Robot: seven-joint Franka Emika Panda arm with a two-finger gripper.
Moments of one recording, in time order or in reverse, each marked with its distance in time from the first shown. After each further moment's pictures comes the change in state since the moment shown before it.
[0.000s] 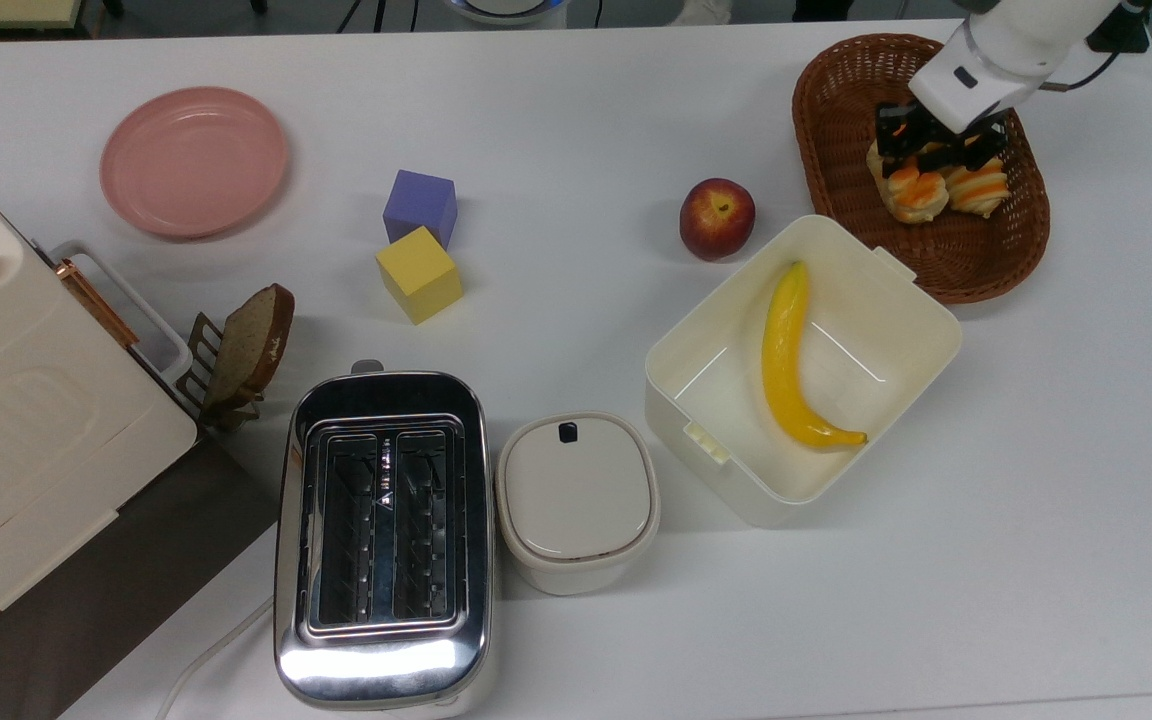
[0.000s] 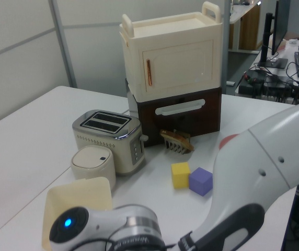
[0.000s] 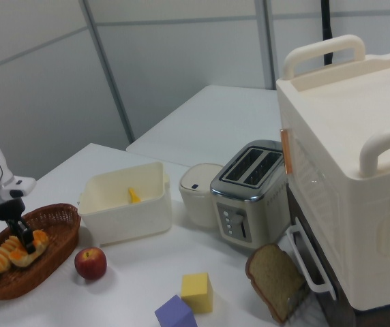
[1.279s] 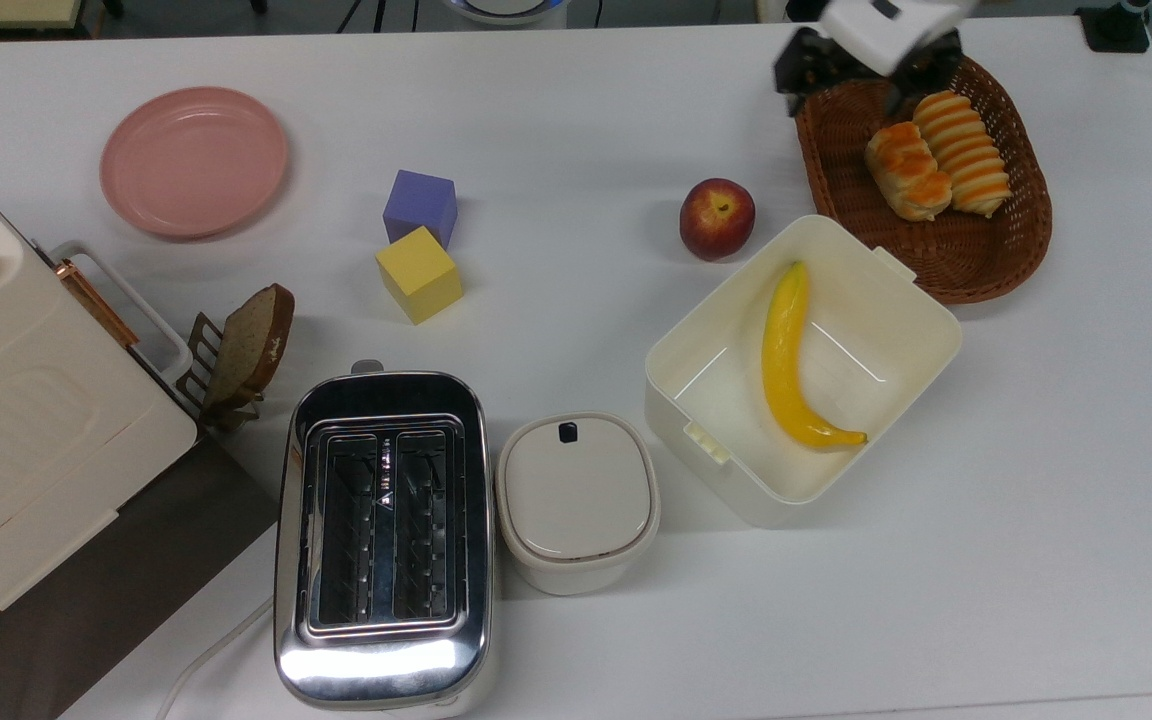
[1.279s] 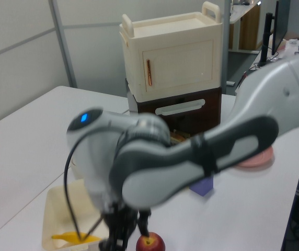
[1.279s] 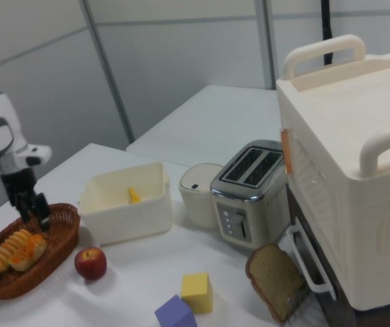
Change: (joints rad) arm -0.146 -0.199 0.001 -0.023 0.000 -0.201 -0.279
